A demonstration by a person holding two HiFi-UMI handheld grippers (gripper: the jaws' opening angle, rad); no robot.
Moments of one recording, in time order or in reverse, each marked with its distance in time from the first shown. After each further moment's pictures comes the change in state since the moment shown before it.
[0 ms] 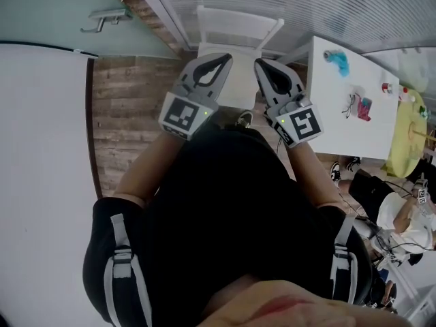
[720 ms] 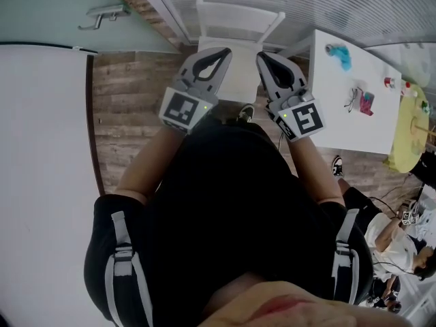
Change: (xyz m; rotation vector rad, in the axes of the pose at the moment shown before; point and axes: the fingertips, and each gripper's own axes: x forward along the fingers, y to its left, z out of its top) left arm 0.002 0.006 -0.007 0.003 -0.016 0.000; right arm 0.001 -0.005 -0.001 -0.005 -0.017 -0.016
